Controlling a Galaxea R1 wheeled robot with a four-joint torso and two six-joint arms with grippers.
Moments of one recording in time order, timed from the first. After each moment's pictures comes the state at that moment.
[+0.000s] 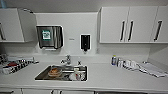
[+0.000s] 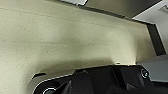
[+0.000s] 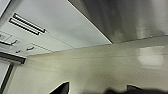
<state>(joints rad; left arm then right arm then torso) 1.48 2.61 -2.09 0.00 -0.06 0.00 -1.14 2.19 -1.53 0.07 -0.04 0.16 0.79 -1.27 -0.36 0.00</state>
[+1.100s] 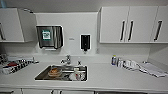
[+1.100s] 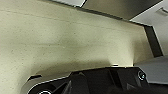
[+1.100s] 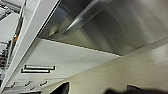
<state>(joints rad) 1.48 2.63 -2.09 0.00 -0.08 0.00 -0.89 2.21 -1.61 0.47 -0.13 0.25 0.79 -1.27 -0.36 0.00</state>
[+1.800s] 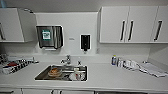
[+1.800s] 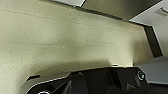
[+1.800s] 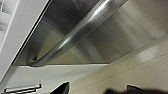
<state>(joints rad) 1.48 2.64 -2.10 0.00 -0.08 0.00 -0.83 2.35 -1.93 0.54 -0.26 0.28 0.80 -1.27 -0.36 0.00</state>
